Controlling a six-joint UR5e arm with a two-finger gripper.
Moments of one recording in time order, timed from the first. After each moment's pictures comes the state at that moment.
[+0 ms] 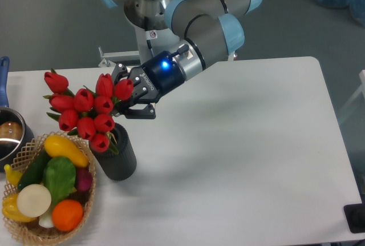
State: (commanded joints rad) arm 2.54 -1.77 -1.94 -0.74 0.11 1.14
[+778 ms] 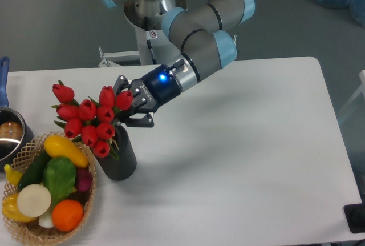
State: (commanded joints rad) arm 2.54 -1.82 -1.99 -0.74 0.12 1.30
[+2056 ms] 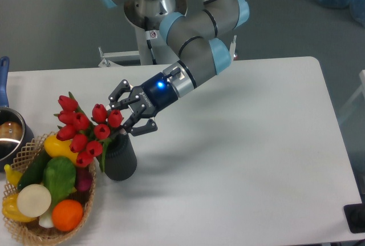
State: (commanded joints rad) arm 2.57 -1.82 -2.07 -0.74 0.20 1.37
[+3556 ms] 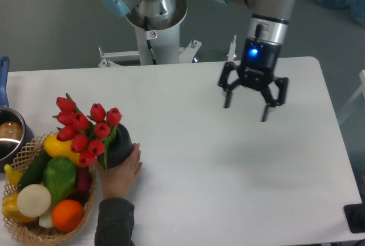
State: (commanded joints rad) arm 2.84 -1.79 -1.77 -0.75 1.13 1.36
